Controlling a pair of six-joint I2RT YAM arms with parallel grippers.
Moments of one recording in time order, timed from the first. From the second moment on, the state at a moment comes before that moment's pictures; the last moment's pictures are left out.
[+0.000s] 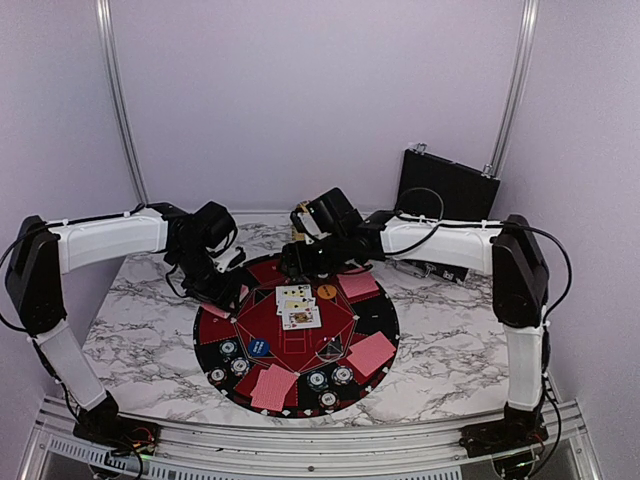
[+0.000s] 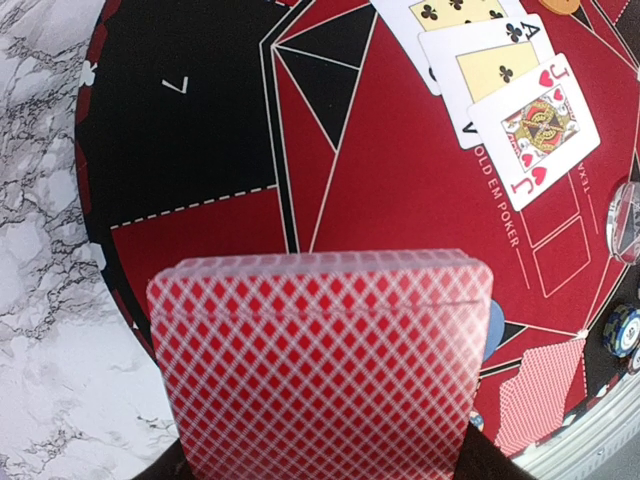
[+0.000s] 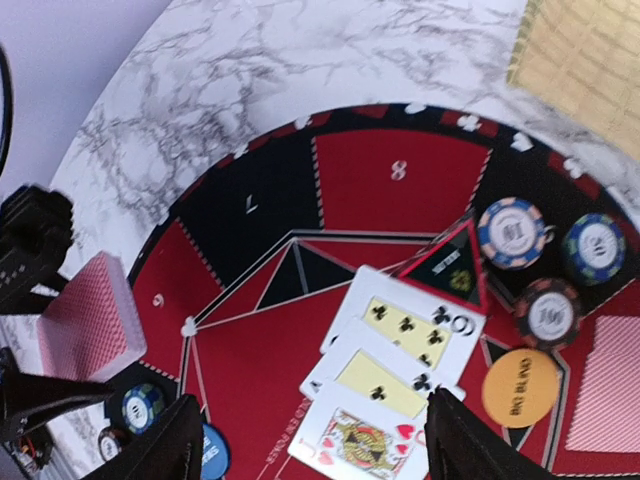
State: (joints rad) left arm -0.59 1.70 1.29 -0.94 0.07 -0.15; right arm 0.85 2.07 1.69 -0.38 -0.12 0.44
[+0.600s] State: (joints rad) left arm -0.56 1.70 1.29 -0.93 0.07 -0.15; right arm 0.84 2.43 2.14 -0.69 0.10 0.34
